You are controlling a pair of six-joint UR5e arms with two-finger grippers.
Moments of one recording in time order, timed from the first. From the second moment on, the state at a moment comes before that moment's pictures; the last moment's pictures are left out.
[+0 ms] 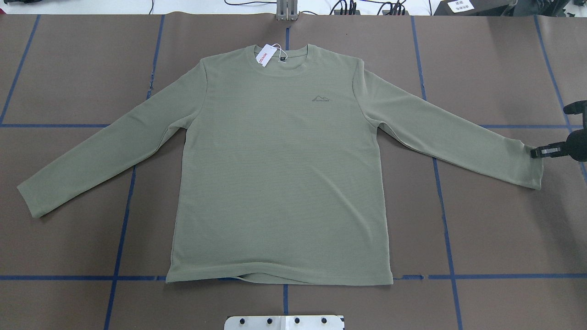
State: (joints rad) left arm -1.59 -1.47 -1.81 -2.09 -2.25 0.02; right arm 1.07 -1.63 1.40 -0.59 2.12 0.68
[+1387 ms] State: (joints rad) left arm -1.59 -1.48 -1.79 -2.09 -2.25 0.02; right arm 0.82 -0.88 1.75 -1.76 1.74 1.30
